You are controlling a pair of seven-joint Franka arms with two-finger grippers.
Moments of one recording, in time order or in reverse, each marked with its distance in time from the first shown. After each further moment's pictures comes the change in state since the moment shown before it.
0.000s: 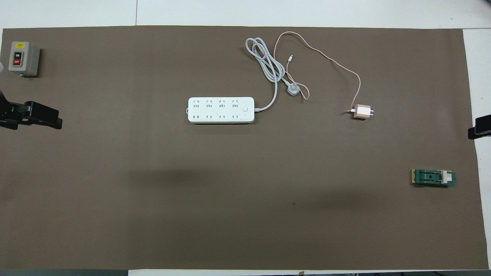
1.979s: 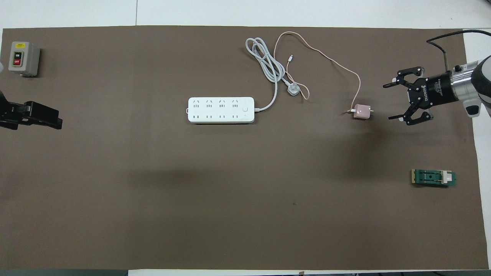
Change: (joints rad) left arm 0.000 0.000 0.000 0.000 0.000 0.000 0.000; right arm -0.106 0.521 -0.002 -0.035 0.665 0.334 0.883
